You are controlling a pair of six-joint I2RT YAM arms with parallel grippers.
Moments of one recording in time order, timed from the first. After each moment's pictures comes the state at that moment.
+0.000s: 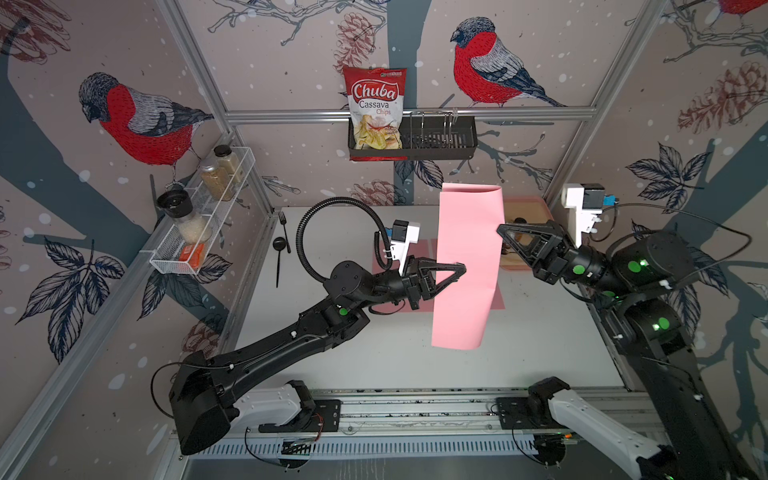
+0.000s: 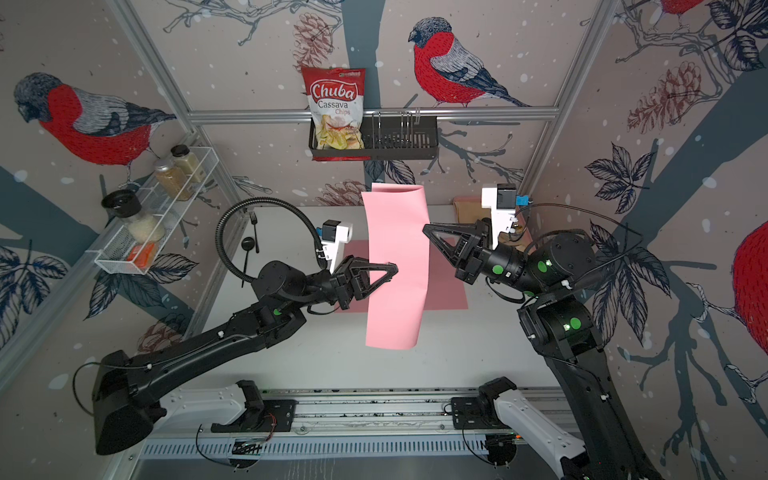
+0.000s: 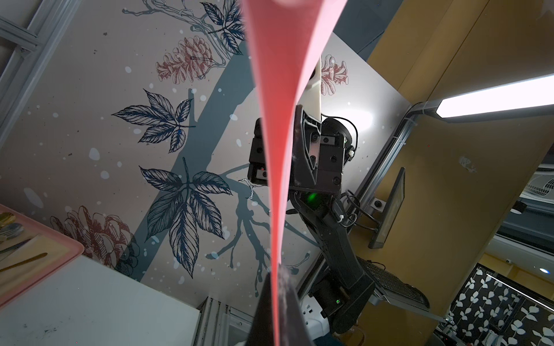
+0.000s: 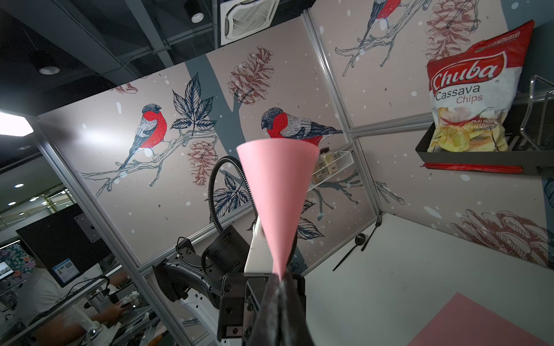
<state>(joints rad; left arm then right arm) -0.94 1.20 0.96 0.69 0.57 -0.83 0.40 0.86 1.32 -0.17 -0.80 0.60</state>
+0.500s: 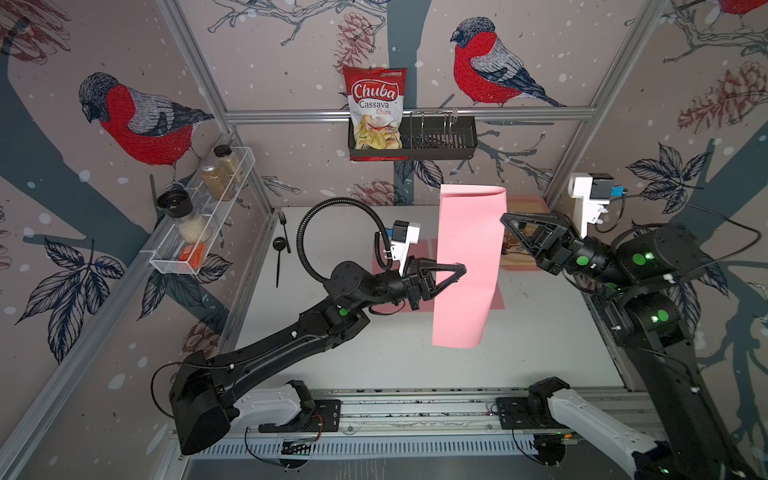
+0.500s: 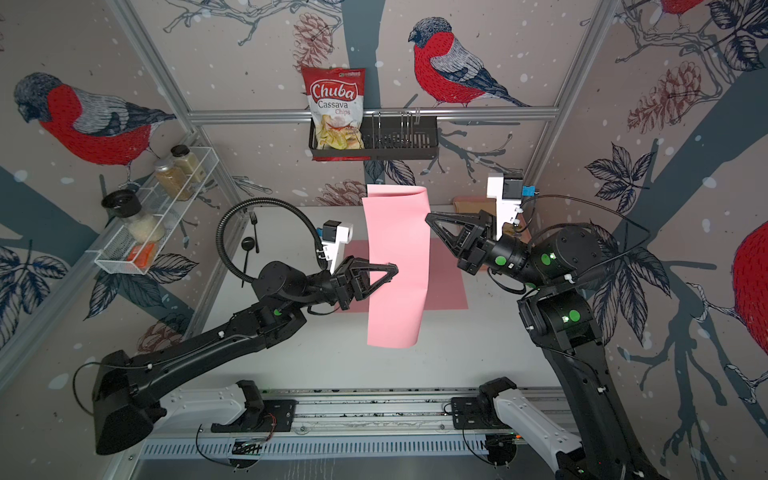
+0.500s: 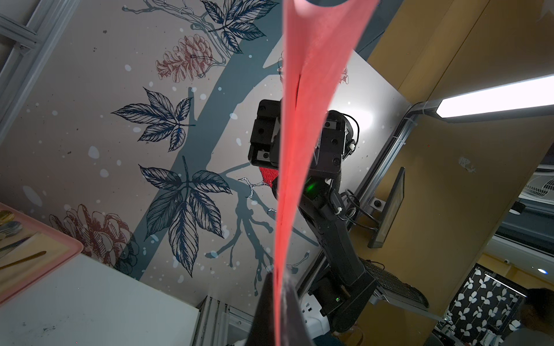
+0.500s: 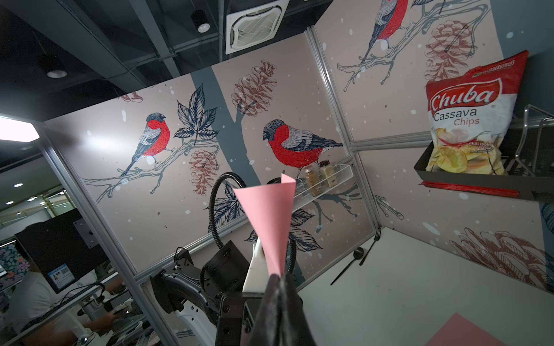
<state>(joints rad) -0.94 1.20 0.95 0.69 0.57 -0.84 0.36 0.90 1.36 -0.10 -0.82 0.63</state>
